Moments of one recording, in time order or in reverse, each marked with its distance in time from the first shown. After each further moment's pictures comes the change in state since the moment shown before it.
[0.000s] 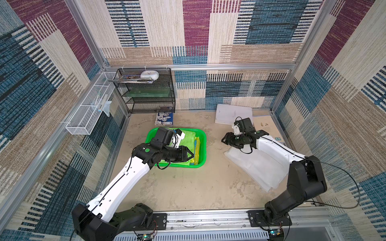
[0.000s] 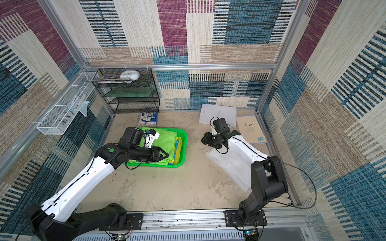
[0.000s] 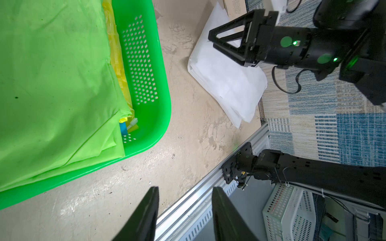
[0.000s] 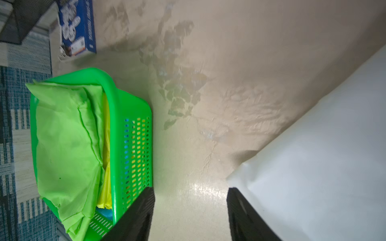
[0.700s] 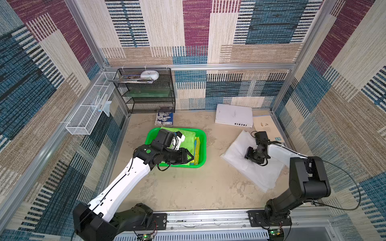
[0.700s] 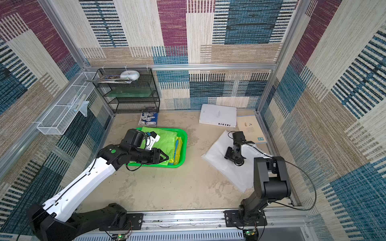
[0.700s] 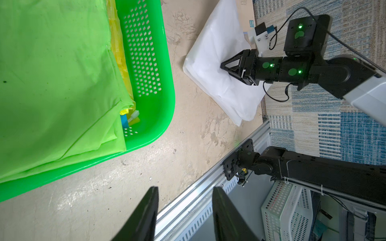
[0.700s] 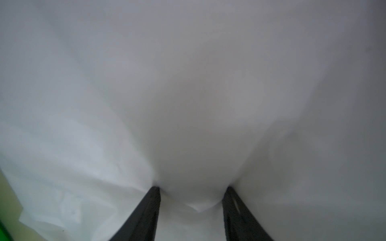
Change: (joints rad) left arm -0.006 -0.002 -0.043 0.011 0.011 -0.011; right arm -0.174 0.053 -0.262 -0.017 0.075 -0.082
